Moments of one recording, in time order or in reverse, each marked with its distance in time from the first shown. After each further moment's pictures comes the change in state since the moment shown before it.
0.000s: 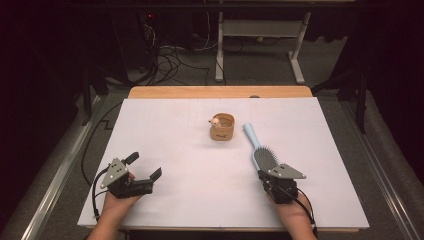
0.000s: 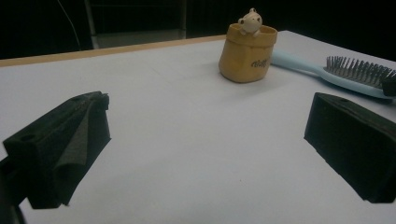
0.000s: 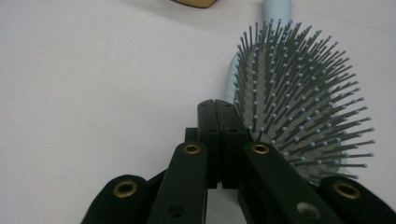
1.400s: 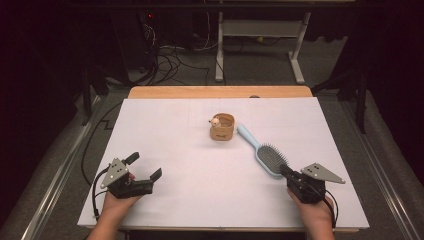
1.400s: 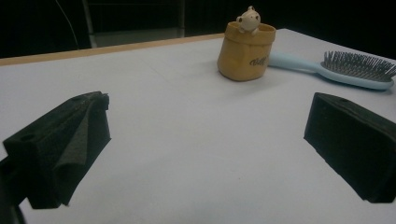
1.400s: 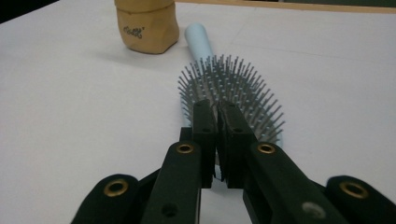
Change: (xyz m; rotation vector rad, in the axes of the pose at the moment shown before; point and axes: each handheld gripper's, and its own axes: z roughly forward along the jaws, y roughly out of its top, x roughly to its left) left arm 0.000 0.000 0.000 0.004 -0.004 0.006; right arm -0.051 -0.012 -0.038 -0.170 0.000 0.129
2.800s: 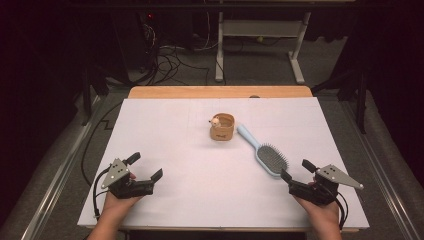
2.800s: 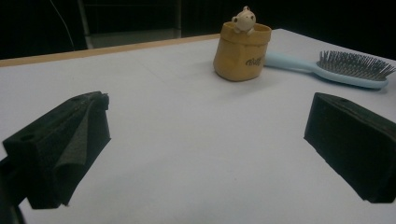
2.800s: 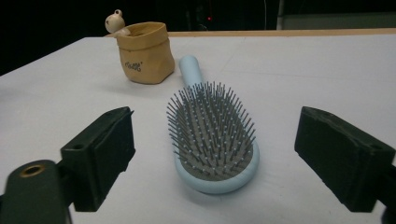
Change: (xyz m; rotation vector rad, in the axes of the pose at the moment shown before) left arm -0.001 -0.001 0.001 -0.001 -0.017 0.005; right arm -0.019 -0.003 -0.014 -0.124 0.035 0.059
